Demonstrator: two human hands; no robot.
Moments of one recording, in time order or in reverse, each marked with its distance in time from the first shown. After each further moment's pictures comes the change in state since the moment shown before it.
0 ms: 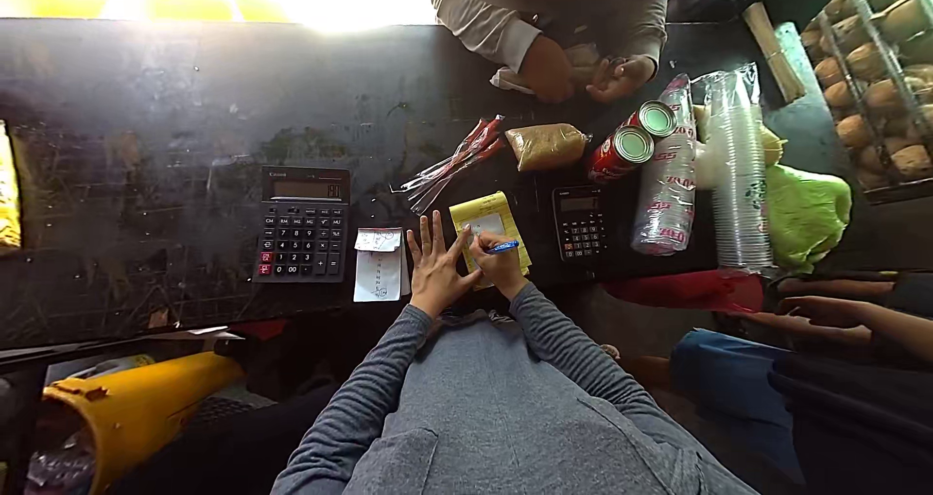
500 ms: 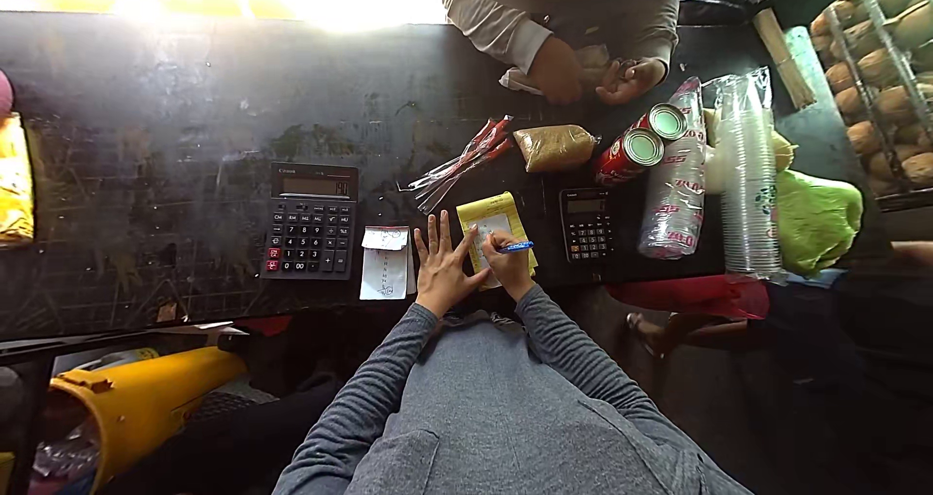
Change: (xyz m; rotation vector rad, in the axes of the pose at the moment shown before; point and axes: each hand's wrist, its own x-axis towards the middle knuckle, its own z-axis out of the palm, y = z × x) left_hand 0.001 -0.001 0.000 -0.007 0.009 0.006; right_hand -0.001 0.001 -0.001 0.021 0.060 0.033
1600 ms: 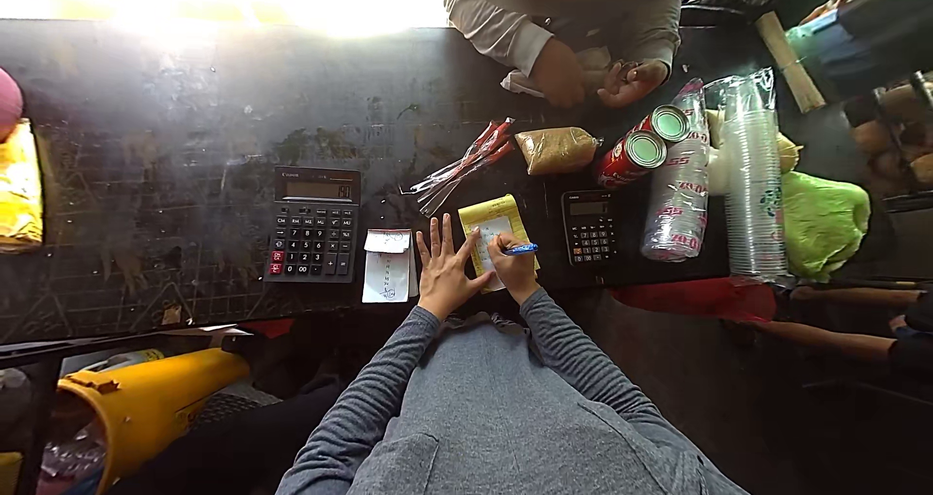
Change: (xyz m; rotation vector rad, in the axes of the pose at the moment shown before) left_hand 0.000 0.001 -0.002 0.009 -0.004 0.005; right_hand 0.000 0.000 -0.002 -0.048 0.068 0.034
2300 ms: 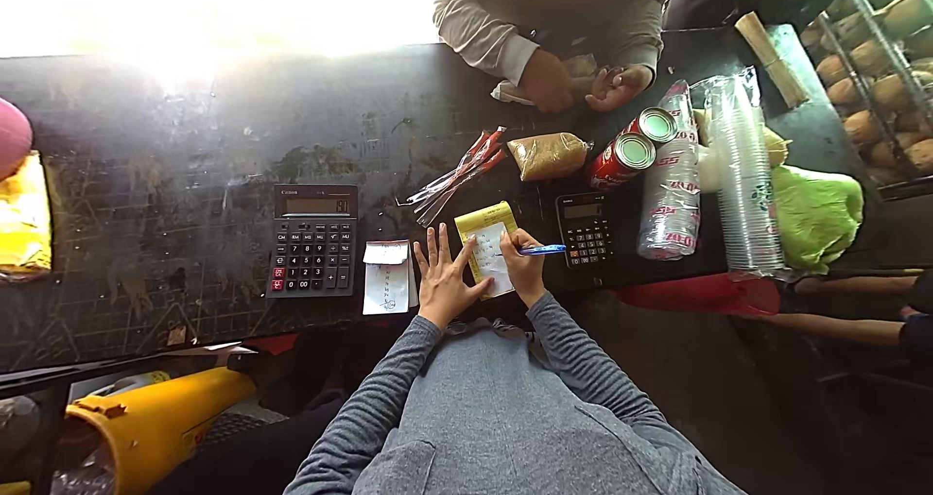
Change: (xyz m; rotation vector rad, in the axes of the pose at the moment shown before) left_hand 0.001 0.002 -0.001 0.000 0.031 0.004; right_hand 0.008 -0.004 -0.012 0.255 0.127 0.016
